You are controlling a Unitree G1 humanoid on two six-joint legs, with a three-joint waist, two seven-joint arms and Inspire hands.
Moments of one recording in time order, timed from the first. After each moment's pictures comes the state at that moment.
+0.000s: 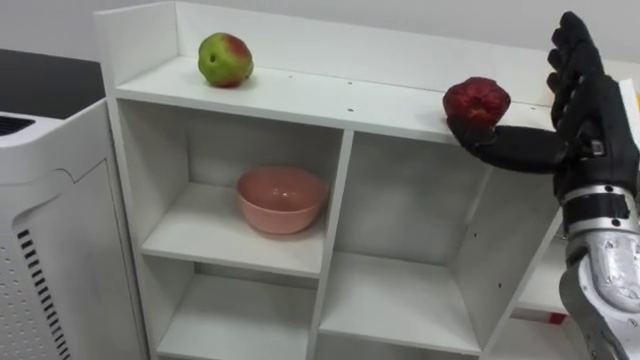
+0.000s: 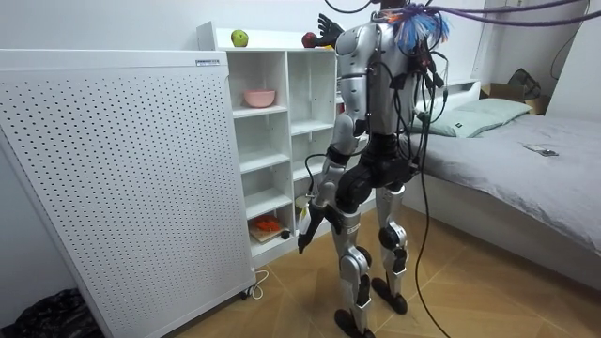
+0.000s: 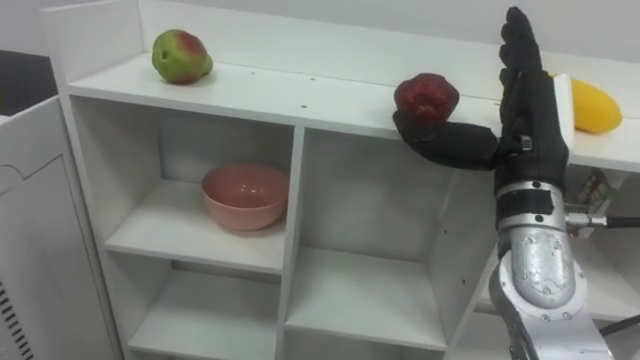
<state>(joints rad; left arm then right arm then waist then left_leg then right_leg) 0.15 0.21 0.03 1.05 0.64 0.09 0.03 -0.56 -0.39 -0.05 0.11 0.15 -0.07 -0.27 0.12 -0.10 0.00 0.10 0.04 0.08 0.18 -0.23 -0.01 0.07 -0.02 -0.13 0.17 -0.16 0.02</state>
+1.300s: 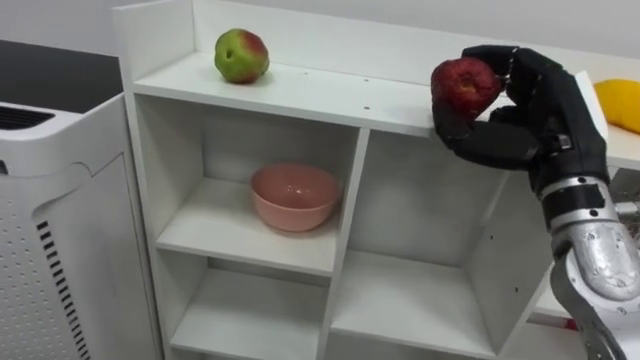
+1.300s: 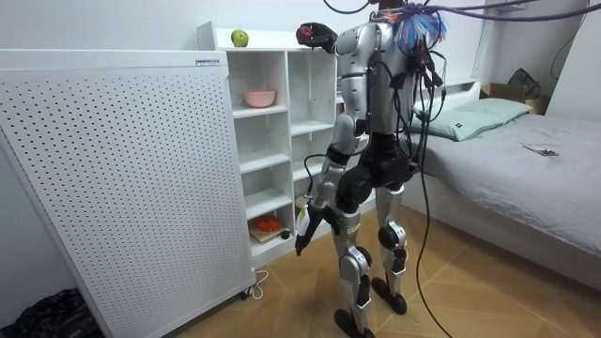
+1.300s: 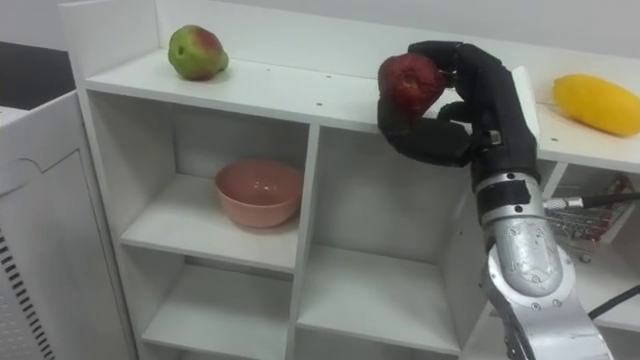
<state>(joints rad) 0.15 0.22 0.03 1.03 0.64 0.10 0.04 -0.60 -0.44 0.02 0.15 0.16 -0.07 -0.21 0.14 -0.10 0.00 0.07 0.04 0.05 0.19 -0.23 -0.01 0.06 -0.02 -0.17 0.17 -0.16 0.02</state>
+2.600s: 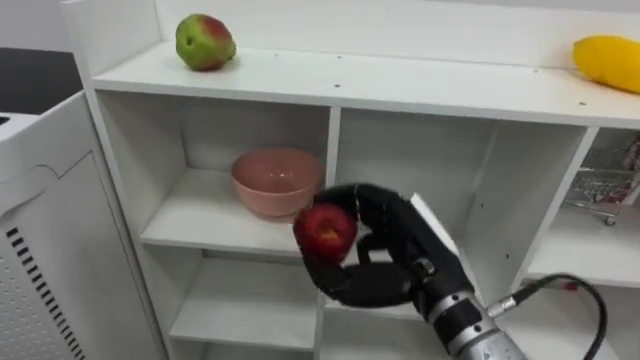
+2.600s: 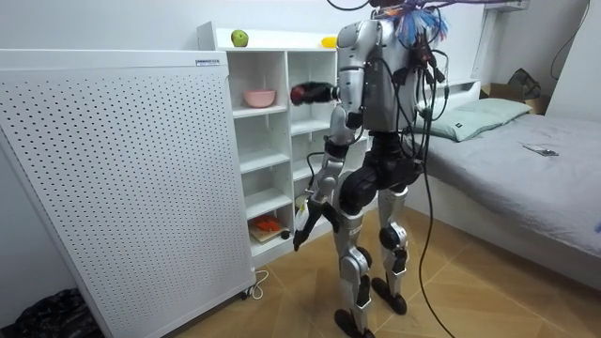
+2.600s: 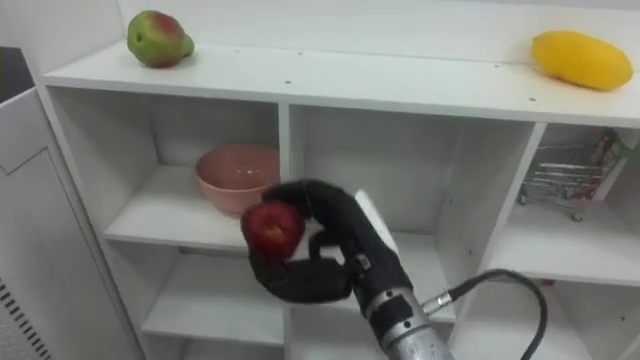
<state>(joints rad) 0.03 0.21 -0.16 1.18 0.42 0.05 0.17 -0.33 -0.26 0.26 0.21 0.12 -0.06 0.01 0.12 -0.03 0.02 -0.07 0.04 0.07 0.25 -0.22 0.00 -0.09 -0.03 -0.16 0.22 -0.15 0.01</state>
